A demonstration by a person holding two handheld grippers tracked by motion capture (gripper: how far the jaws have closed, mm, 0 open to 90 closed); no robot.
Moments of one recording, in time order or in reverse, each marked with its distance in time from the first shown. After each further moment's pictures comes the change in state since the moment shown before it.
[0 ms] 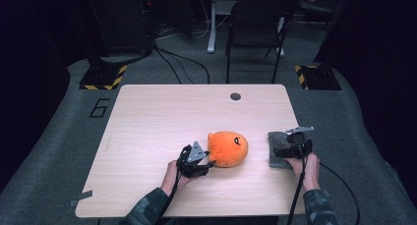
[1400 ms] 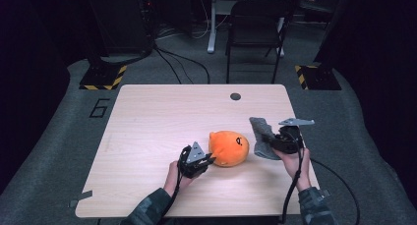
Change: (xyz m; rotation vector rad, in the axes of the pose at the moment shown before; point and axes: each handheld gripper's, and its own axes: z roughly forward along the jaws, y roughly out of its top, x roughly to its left) left arm -0.002 -0.002 0.002 -0.065 -0.005 -0.026; right arm 0.056 0.039 -0.063 -0.217 0.310 -0.031
